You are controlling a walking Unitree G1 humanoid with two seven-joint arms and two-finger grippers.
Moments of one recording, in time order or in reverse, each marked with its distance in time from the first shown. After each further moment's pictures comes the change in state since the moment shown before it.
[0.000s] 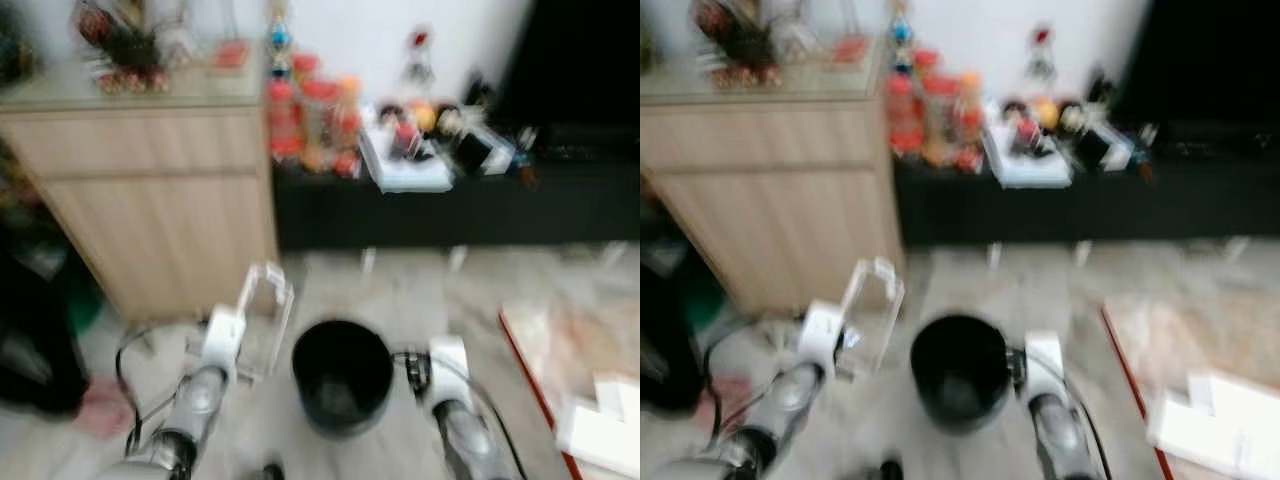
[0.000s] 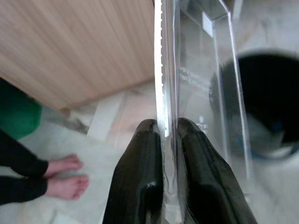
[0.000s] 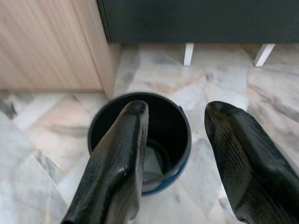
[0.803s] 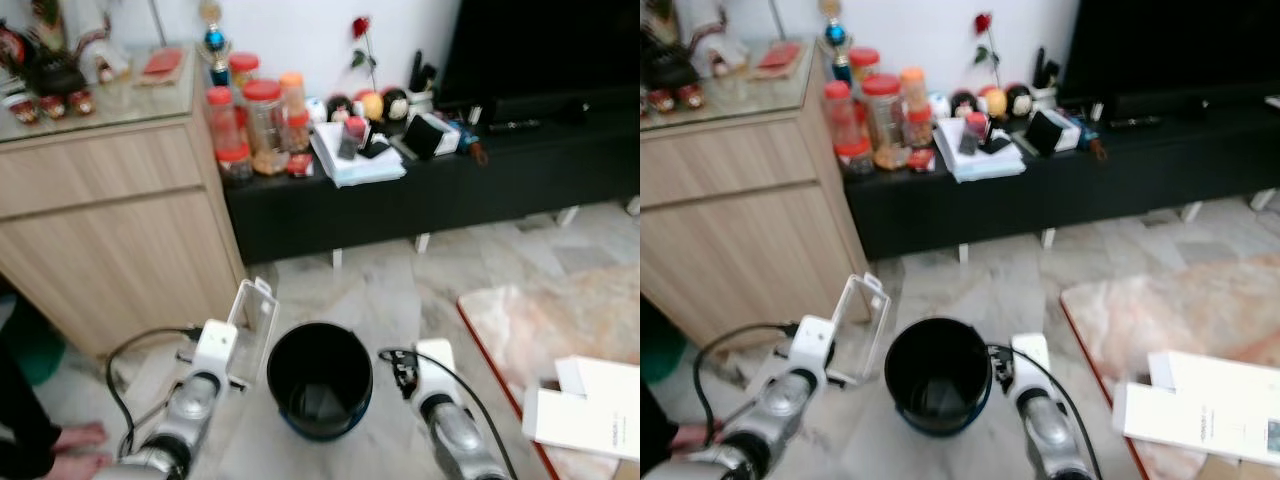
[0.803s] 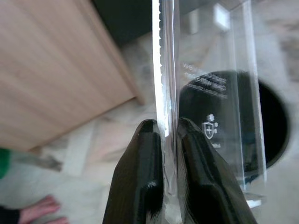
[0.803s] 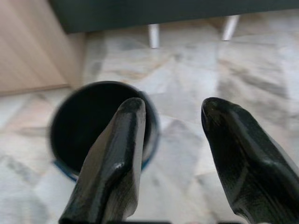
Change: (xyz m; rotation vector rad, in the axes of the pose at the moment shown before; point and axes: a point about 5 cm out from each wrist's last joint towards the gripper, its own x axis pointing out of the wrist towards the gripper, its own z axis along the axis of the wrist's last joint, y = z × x) left arm 0.004 -0.014 0.014 -0.006 -0.041 -0.034; right arm -0.006 -0.006 -0.012 -0.019 0.036 0.002
